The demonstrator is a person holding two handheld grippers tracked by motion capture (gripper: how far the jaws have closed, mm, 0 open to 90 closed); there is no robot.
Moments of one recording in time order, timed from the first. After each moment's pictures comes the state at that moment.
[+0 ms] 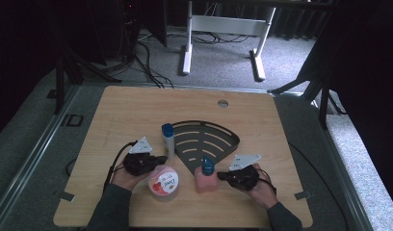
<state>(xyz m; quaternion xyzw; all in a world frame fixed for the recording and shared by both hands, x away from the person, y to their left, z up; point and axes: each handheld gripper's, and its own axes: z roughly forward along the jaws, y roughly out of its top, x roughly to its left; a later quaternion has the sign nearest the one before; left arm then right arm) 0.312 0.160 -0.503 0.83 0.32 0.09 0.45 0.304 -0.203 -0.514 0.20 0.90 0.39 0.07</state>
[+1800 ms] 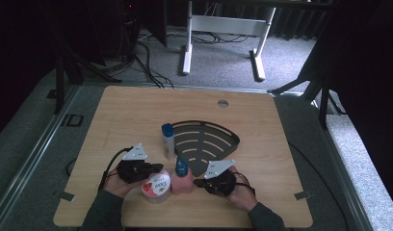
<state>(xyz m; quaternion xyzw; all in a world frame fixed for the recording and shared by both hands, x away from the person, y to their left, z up) 0.291 0.173 -0.500 0.85 0.30 0.07 0.44 0.286 -0.136 -0.510 0.12 0.91 0.39 0.05</state>
